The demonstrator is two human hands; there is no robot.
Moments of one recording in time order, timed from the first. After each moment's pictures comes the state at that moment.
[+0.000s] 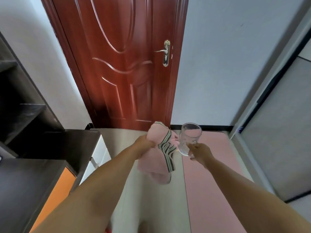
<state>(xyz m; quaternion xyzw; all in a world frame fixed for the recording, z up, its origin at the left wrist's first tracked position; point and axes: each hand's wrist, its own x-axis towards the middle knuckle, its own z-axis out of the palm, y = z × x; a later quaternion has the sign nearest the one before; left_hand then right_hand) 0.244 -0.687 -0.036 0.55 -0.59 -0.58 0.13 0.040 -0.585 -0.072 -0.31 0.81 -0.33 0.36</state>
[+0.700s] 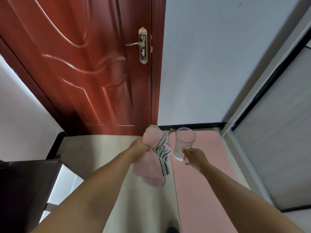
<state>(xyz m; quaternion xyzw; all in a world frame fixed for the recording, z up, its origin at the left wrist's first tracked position) 0.080 -0.869 -0.106 0.54 -0.61 -0.58 0.07 -0.102 -0.733 -0.119 -0.23 0.82 -0.34 0.39</state>
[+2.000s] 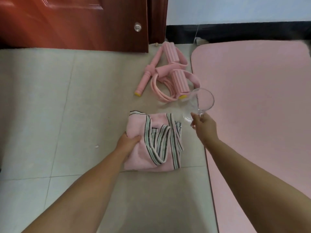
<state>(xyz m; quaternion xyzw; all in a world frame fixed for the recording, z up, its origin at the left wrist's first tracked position) 0.023 -0.994 -0.876 0.66 -0.45 -0.60 0.08 -0.221 -0.905 -0.852 -0.24 0.84 -0.39 0.30</state>
